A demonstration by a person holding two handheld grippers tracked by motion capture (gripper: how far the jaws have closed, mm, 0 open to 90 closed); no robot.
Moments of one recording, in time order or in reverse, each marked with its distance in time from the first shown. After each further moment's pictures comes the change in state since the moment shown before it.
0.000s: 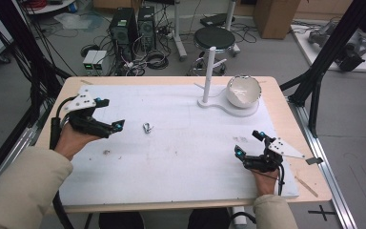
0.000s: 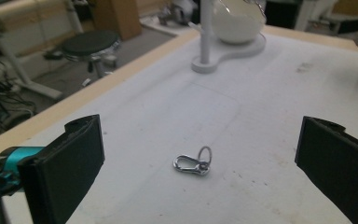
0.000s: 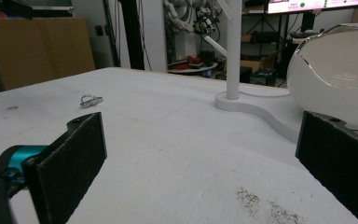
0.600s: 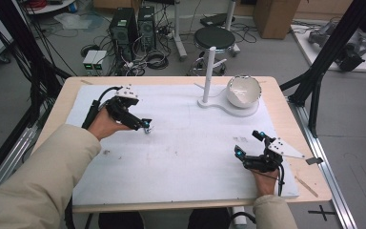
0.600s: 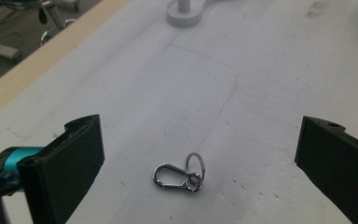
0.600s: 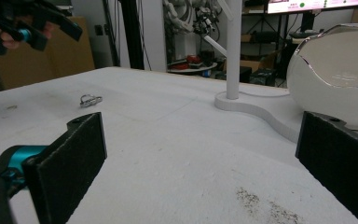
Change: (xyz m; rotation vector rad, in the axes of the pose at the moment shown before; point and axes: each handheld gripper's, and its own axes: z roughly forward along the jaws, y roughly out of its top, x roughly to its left) left arm -0.002 0.012 0.094 0.292 -0.074 0.046; right arm 0.000 0.000 0.000 -0.001 -0.003 -0.007
